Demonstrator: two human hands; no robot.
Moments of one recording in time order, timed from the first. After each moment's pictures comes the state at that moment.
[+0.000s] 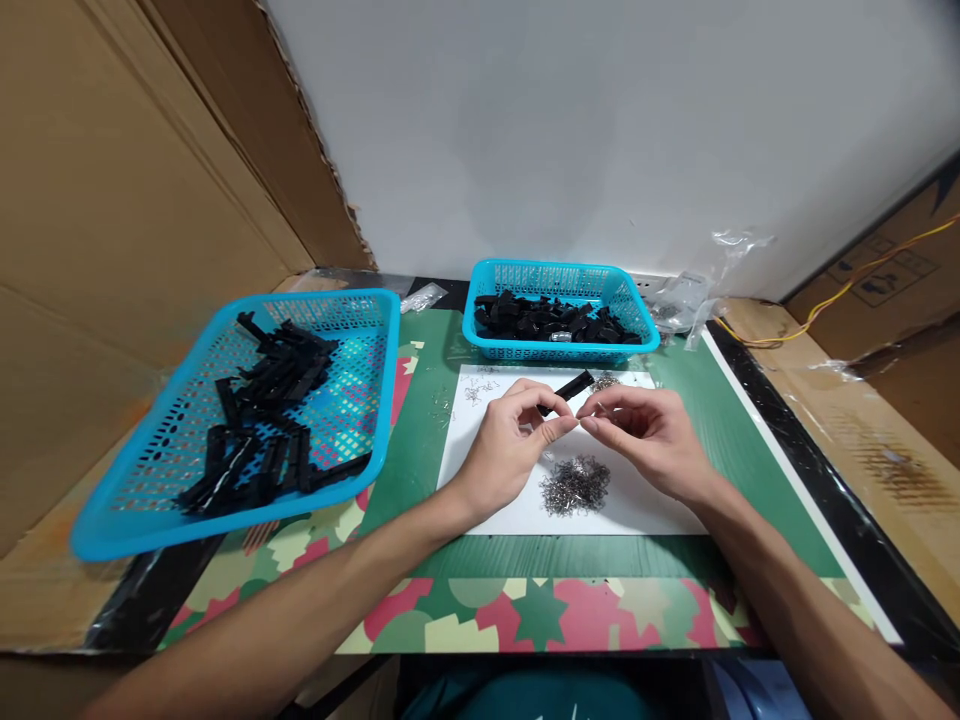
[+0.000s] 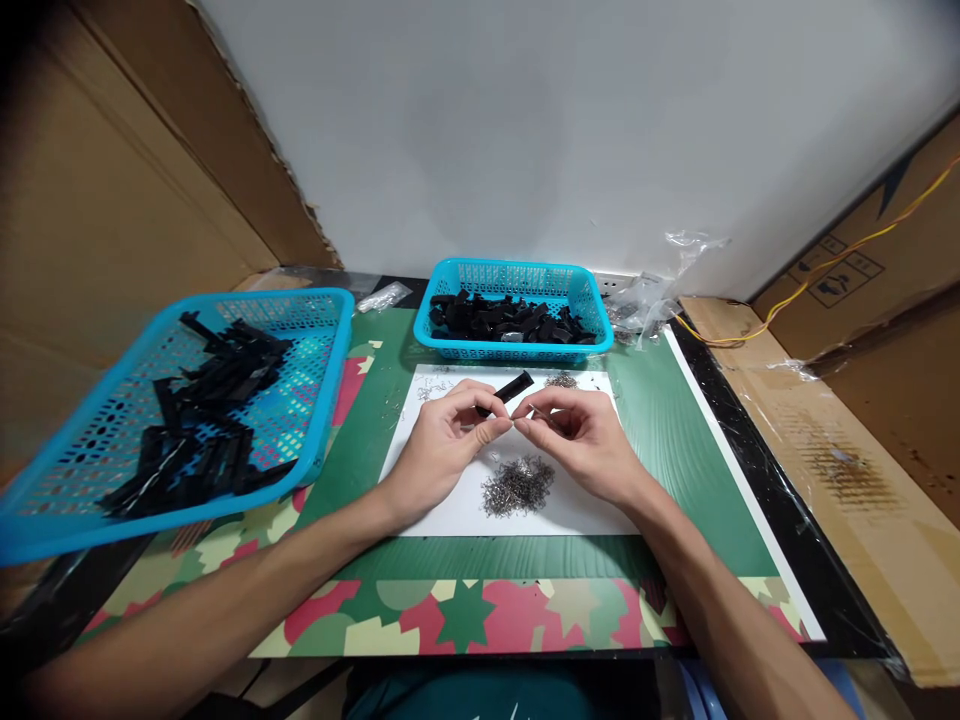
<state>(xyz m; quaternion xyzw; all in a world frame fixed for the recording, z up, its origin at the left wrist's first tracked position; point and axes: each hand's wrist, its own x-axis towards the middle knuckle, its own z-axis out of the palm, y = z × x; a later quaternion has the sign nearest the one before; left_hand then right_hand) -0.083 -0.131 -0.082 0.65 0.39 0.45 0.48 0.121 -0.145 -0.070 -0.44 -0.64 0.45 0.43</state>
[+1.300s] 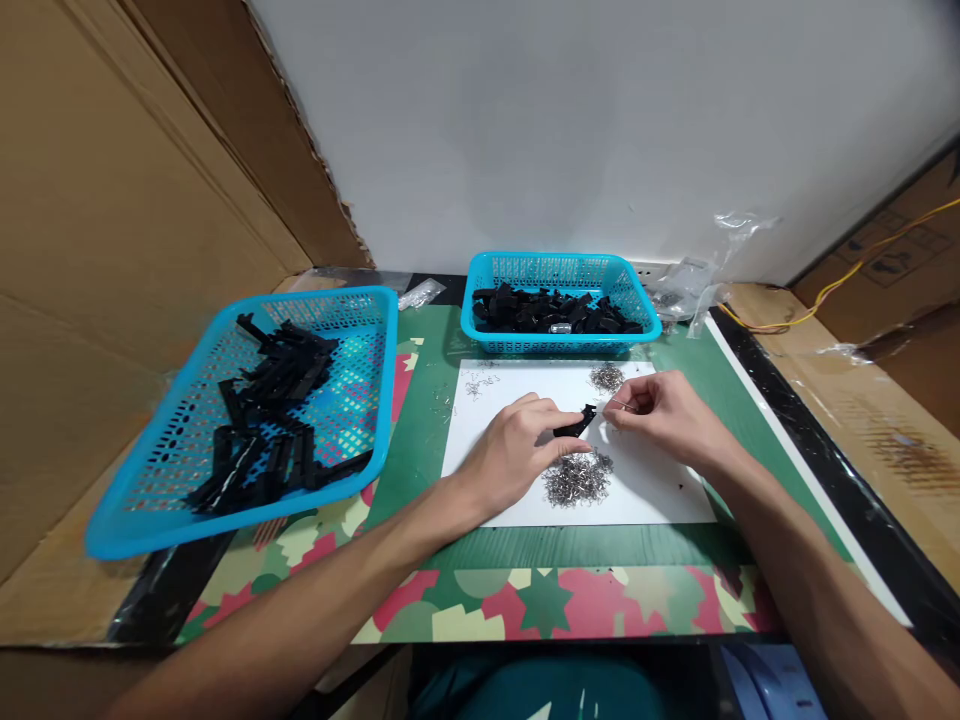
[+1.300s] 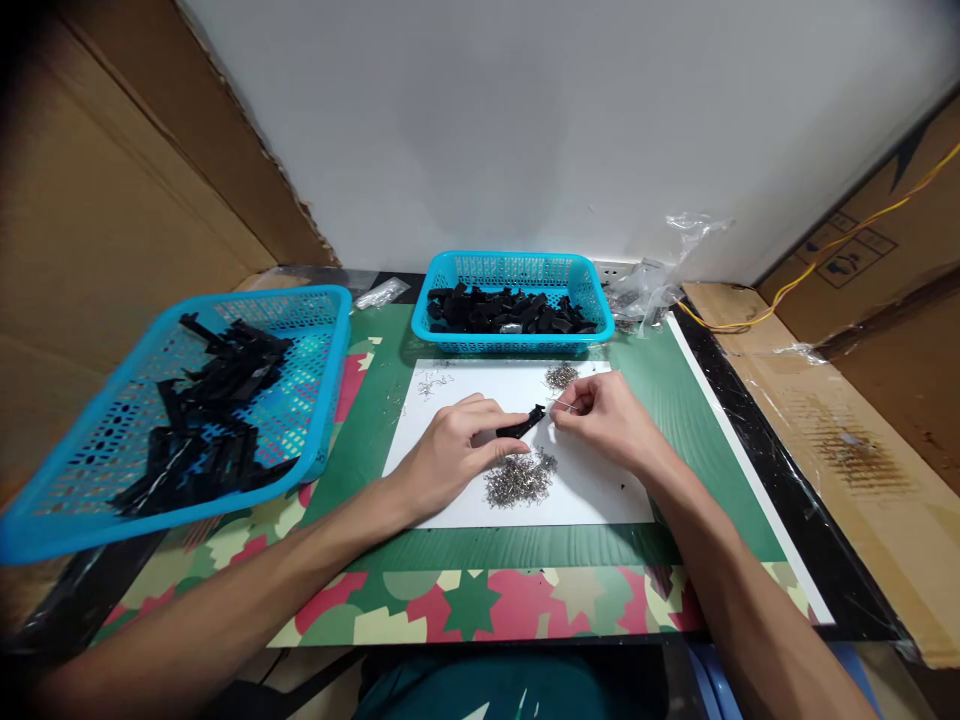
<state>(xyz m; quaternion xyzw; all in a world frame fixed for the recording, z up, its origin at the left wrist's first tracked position) -0.088 -0.132 -0.084 0.81 0.38 0.30 0.33 0.147 -0.129 -0.069 -0.59 -0.63 0.41 0.28</state>
